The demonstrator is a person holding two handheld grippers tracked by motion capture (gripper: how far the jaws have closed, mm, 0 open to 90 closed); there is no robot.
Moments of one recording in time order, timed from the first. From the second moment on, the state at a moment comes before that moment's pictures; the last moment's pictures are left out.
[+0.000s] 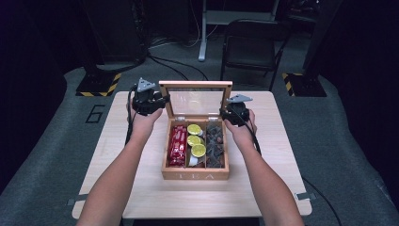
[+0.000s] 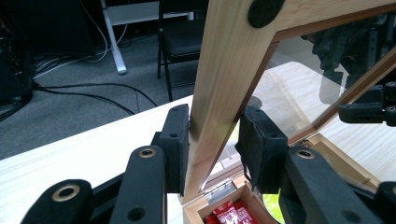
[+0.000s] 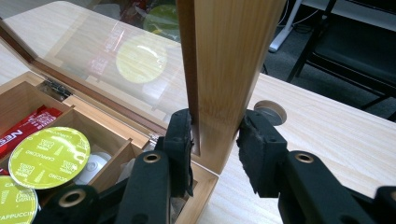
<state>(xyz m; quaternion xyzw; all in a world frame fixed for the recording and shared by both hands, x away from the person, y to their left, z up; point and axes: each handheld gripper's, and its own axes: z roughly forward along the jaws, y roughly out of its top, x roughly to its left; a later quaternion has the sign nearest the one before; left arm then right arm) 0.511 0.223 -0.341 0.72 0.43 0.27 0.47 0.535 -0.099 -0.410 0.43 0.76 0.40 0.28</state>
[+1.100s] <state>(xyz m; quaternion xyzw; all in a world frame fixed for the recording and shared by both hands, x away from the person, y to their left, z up) 0.497 0.247 -0.357 0.73 0.43 0.25 0.47 0.550 -0.097 -0.405 0.46 0.75 0.39 0.26</state>
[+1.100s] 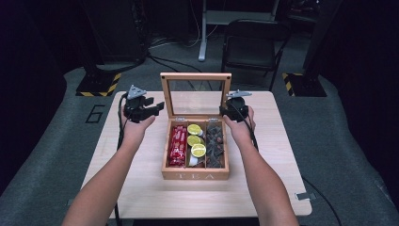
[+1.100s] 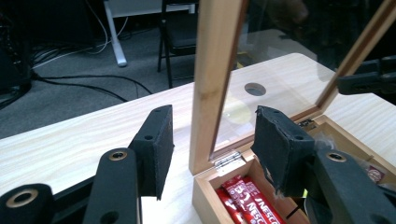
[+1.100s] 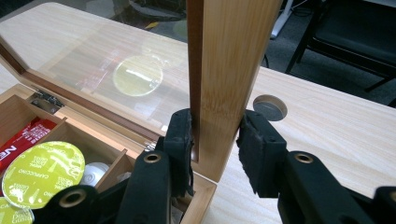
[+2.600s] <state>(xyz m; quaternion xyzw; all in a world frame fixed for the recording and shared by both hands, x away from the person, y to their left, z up) 0.470 0.266 -0.370 0.73 0.44 0.25 0.47 0.580 -0.095 -0.408 0.51 0.74 0.39 0.22</state>
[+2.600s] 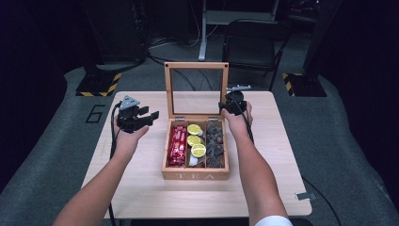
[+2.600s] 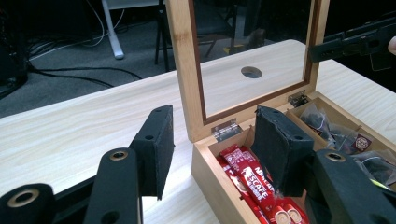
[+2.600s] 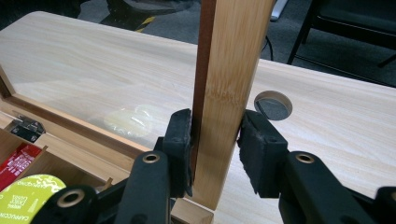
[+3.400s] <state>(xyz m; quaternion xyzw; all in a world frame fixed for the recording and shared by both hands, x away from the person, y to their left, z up) 0.472 0.267 -0.375 0.73 0.44 0.24 0.47 0.571 -0.089 -0.407 0.52 0.73 0.37 0.24</state>
